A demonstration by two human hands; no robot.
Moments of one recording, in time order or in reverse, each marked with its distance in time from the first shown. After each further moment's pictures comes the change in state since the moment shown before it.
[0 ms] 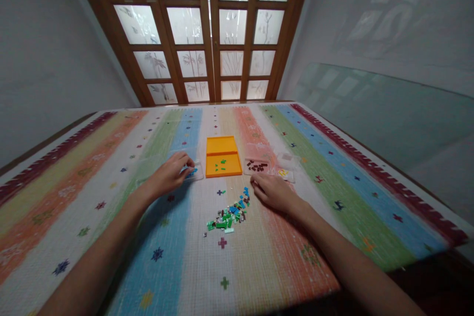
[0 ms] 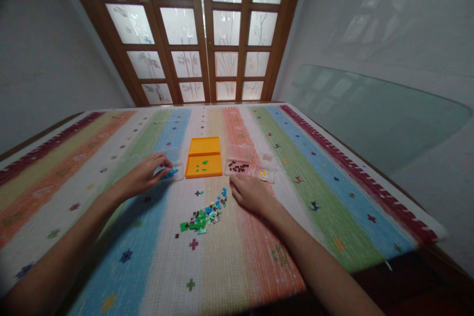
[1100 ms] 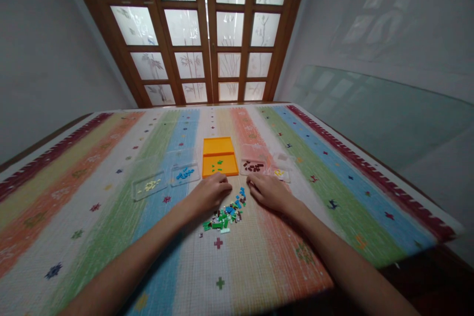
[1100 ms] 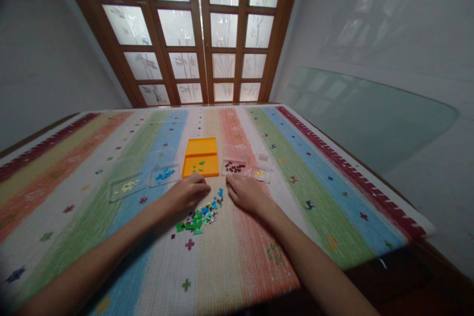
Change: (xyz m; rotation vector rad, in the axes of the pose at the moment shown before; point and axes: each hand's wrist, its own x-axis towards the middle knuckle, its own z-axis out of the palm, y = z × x) left_hand 0.025 0.084 0.078 -0.059 -0.119 0.181; right_hand 0.000 -0.003 -0.003 0.016 -0.008 0.014
